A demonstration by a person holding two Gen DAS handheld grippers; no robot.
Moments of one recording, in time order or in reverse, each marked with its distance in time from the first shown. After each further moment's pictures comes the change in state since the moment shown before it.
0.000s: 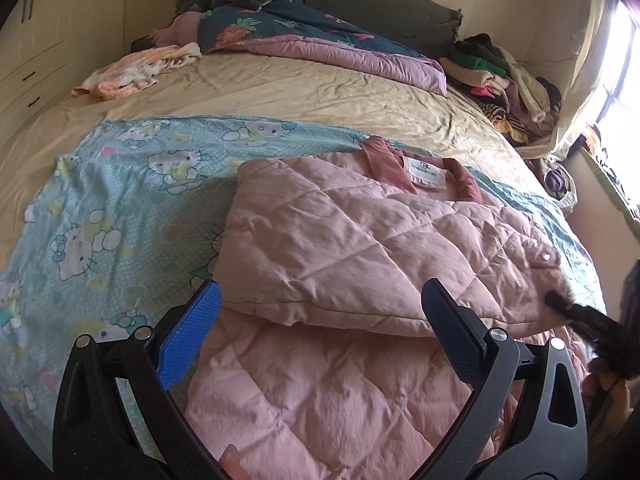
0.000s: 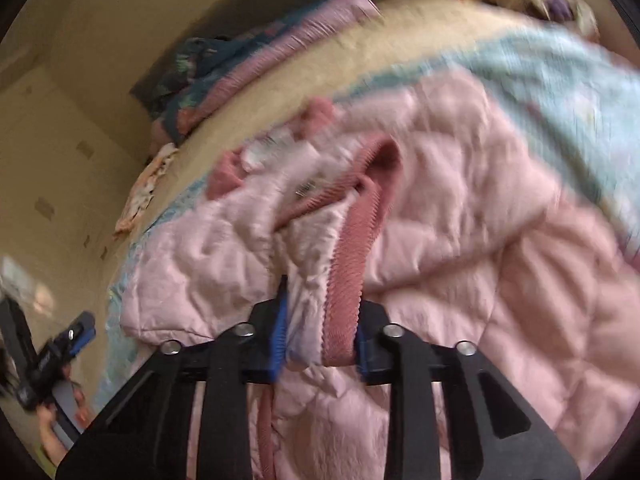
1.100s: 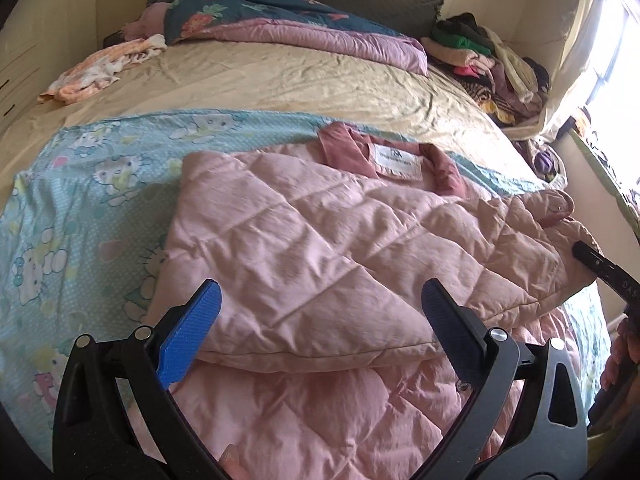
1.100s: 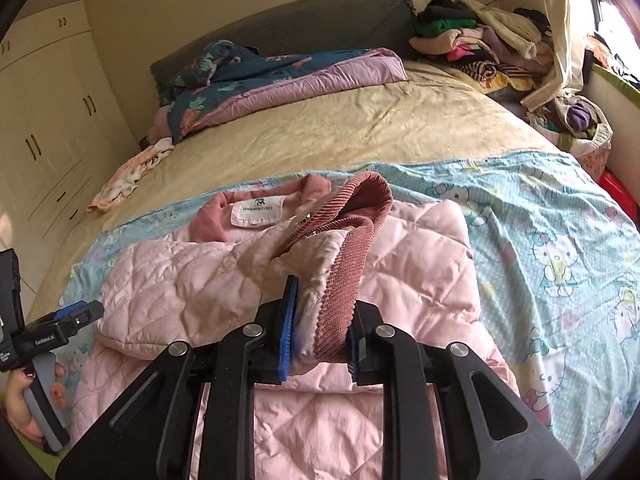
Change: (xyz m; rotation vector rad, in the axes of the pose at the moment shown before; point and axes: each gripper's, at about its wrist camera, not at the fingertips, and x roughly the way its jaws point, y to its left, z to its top) left arm 0.051 -0.047 0.022 0.051 0.072 -0.054; right arm -0.001 -0.010 0.060 -0.199 -0.045 -0.128
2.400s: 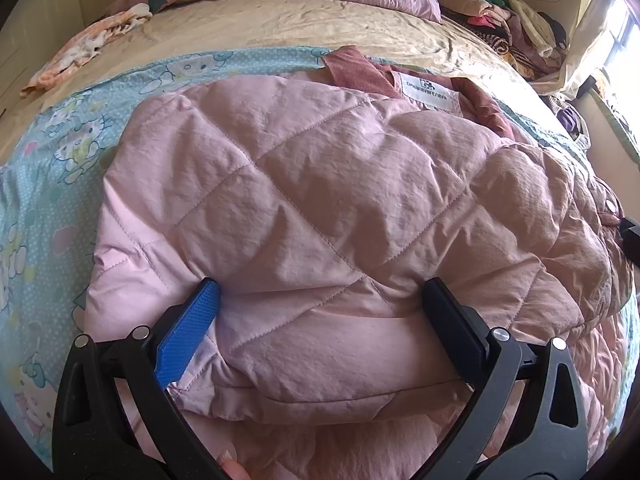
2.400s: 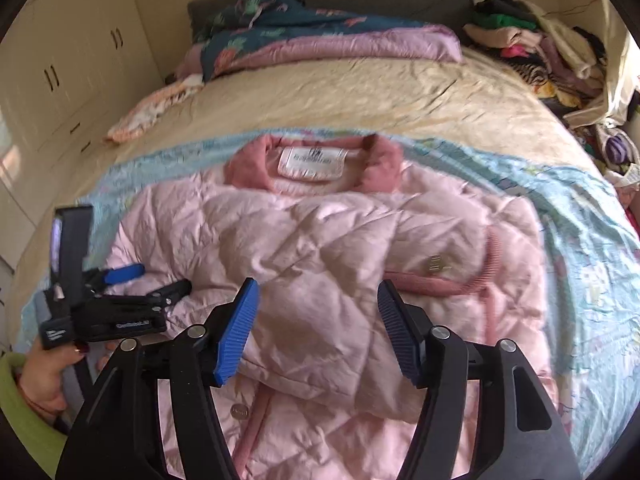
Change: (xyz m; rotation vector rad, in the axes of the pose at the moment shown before) left arm 0.085 0.000 -0.011 0.042 0.150 0.072; right arm 0.061 0.073 -0.007 -0.191 0.193 0.025
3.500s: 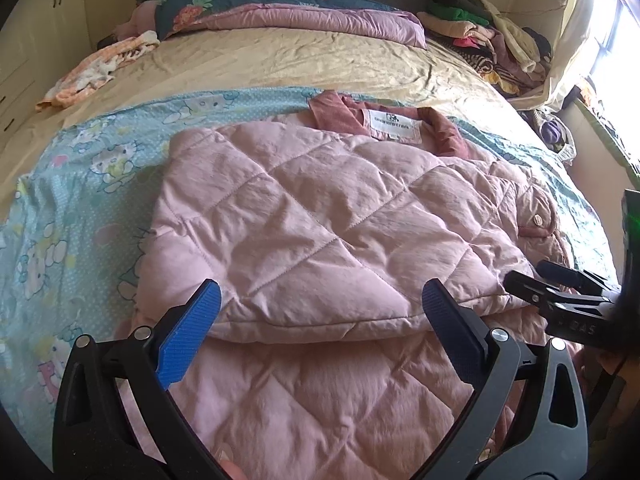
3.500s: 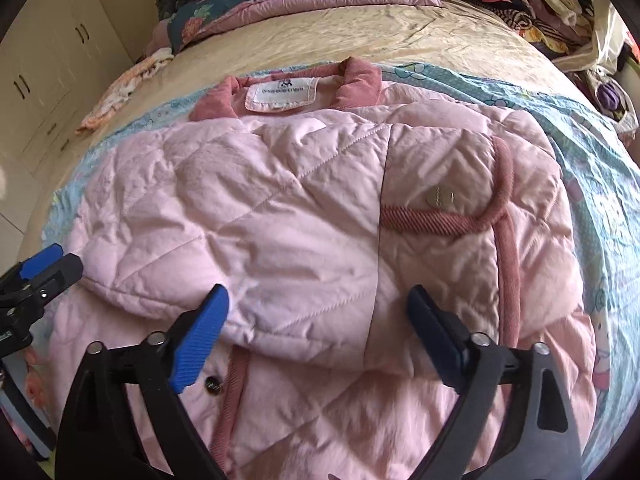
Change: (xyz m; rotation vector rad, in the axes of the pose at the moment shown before) left arm -0.077 -0.014 -0.017 0.006 -0.089 -0.009; right arm 0.013 -0.013 -0.039 0.128 0.090 0.007
